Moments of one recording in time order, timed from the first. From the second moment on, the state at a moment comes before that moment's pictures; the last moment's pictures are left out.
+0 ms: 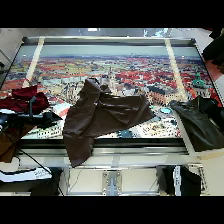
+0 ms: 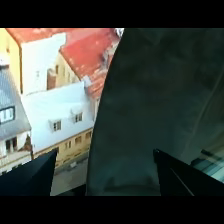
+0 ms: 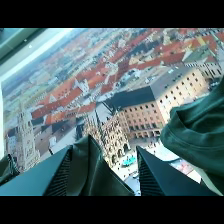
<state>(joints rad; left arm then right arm) 0.55 -1.43 0.77 0.82 -1.28 -0.84 -0.55 -0.34 0.70 -1.01 0.91 1.53</state>
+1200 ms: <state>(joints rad) 0.34 -1.52 0.74 0.68 -1.23 -0.94 -0.55 -0.73 0.55 -0.86 1.20 1.44</state>
